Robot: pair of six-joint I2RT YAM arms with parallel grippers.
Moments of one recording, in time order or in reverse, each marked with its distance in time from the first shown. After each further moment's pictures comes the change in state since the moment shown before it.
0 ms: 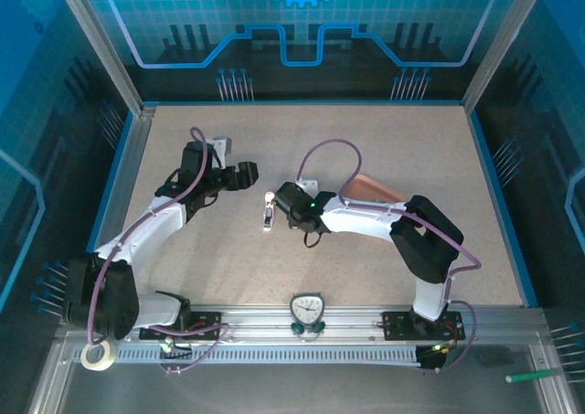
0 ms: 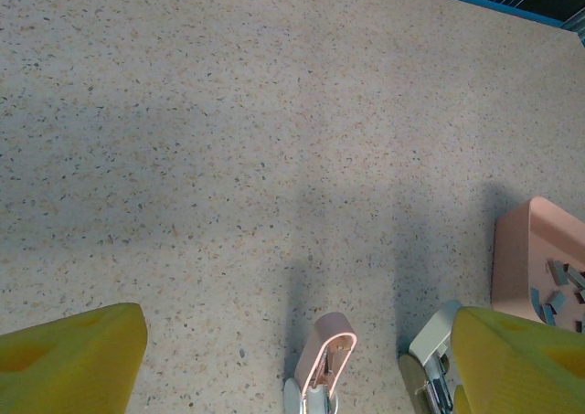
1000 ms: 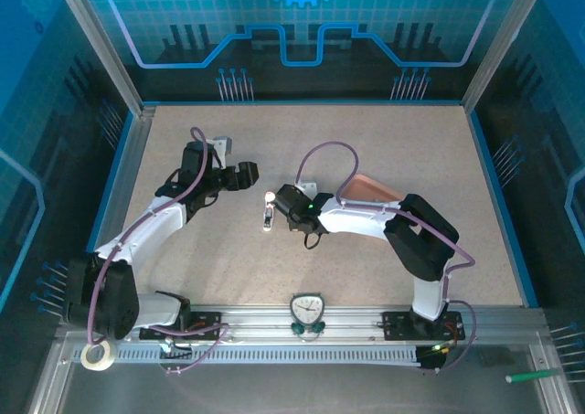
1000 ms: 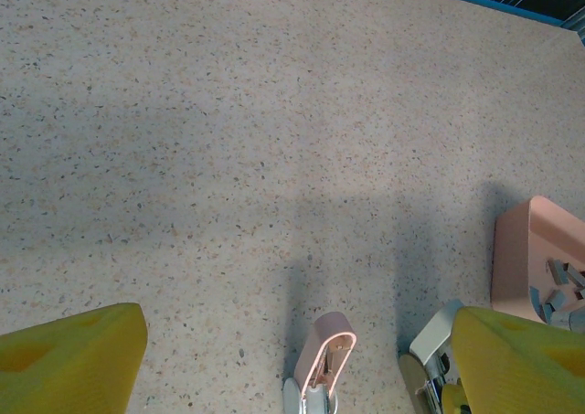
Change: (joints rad) left arm -0.002 0.001 0.000 0.000 0.000 0.000; right arm -0.001 0.031 -0.006 0.008 0.000 -0.015
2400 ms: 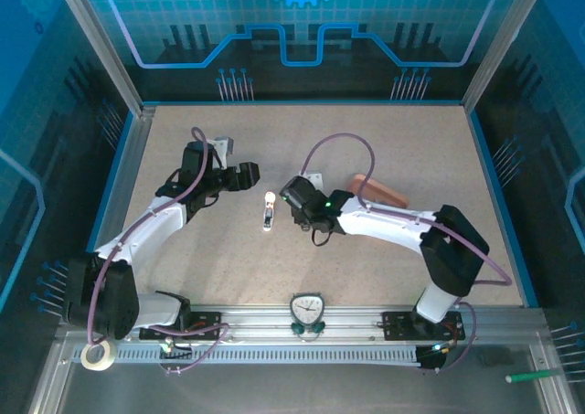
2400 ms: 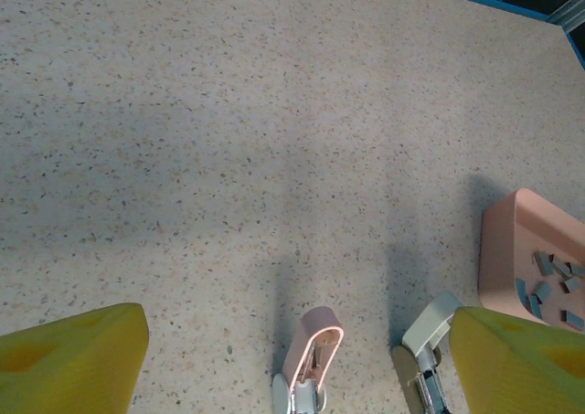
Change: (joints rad) left arm -0.003 0.000 0.000 0.001 0.032 0.000; right arm -0.014 -0.209 -0.052 0.000 -0.027 -0.109
